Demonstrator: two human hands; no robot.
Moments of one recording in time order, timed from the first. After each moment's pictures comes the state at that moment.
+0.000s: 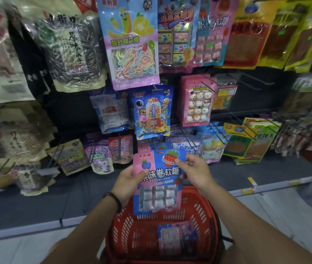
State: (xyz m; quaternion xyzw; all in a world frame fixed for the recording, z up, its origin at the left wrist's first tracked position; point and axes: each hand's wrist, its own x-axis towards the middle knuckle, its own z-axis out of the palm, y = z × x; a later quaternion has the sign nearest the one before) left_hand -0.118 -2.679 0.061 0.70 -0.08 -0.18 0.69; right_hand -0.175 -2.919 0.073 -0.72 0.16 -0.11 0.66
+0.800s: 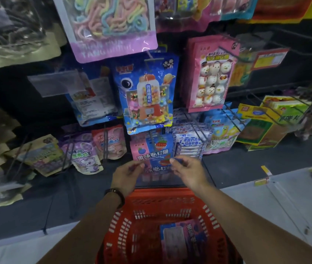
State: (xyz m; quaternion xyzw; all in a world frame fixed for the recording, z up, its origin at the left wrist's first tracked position) left_hand 0.015 -2.710 -0.048 0.84 -0.08 -0.12 0.52; right_hand -0.053 -2.940 -0.061 -0.72 0.20 -0.07 0.66
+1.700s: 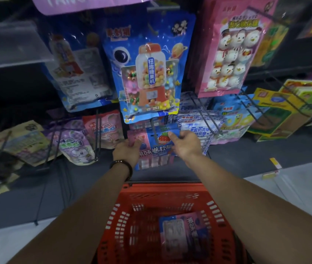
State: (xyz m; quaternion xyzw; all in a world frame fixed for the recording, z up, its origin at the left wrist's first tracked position) left_hand 0.093 -2.754 -0.066 0.86 0.08 -0.15 0.47; right_hand 0.051 -2.952 -0.073 -0.77 0.34 -0.05 0.54
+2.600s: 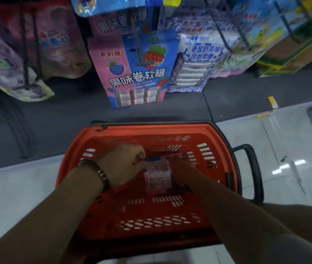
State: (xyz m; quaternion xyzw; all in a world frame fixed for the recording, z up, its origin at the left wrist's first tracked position) left_hand -0.016 -2.725 -0.132 0.86 -0.30 -0.39 0.15; right_hand -0.139 -2.947 -0.352 -0.88 0.21 0.38 0.17
